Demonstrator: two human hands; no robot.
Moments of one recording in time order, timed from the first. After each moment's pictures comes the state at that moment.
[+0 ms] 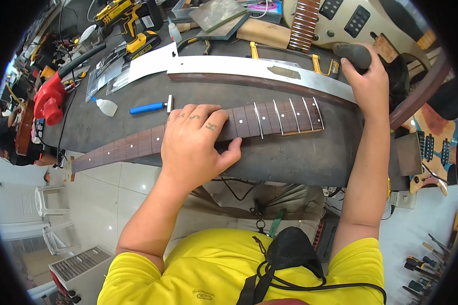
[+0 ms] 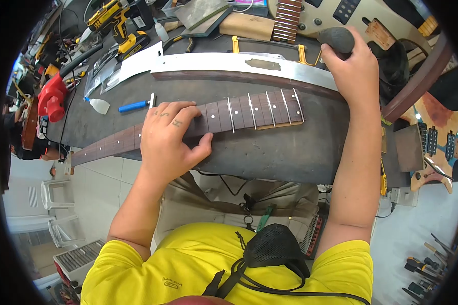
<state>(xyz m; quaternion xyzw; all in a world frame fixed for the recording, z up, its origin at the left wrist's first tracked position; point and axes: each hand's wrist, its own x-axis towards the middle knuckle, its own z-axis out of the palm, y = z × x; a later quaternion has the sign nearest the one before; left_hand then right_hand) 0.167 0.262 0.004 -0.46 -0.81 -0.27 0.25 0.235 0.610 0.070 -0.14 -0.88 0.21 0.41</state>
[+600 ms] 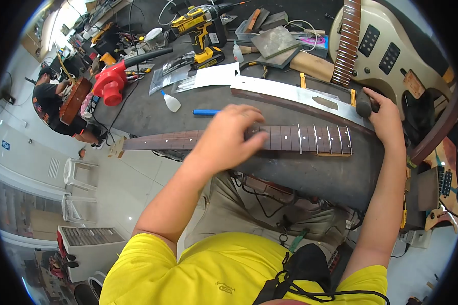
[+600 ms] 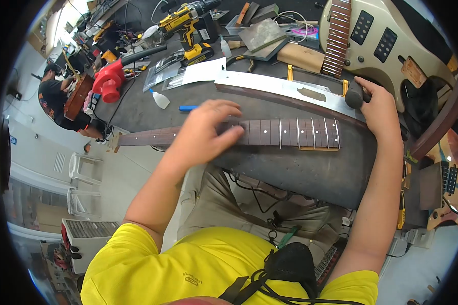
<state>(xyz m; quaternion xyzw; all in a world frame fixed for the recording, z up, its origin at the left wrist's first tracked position) 0.145 0.230 0.042 -0.45 -0.83 -0.33 0.09 0.232 0.619 0.060 -0.17 -0.94 0.22 0.22</state>
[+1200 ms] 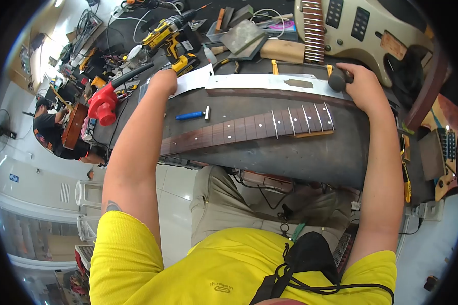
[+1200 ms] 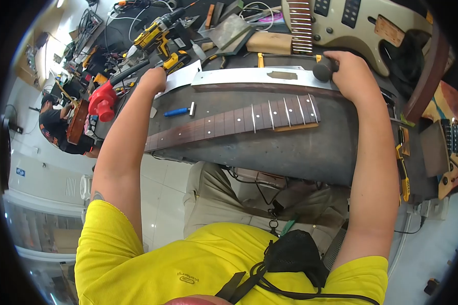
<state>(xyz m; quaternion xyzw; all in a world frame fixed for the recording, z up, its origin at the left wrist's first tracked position) -0.059 0.215 0.079 -0.14 -0.97 0.21 -0.02 0.232 0.623 0.055 -0.17 -0.94 0.21 0.20</state>
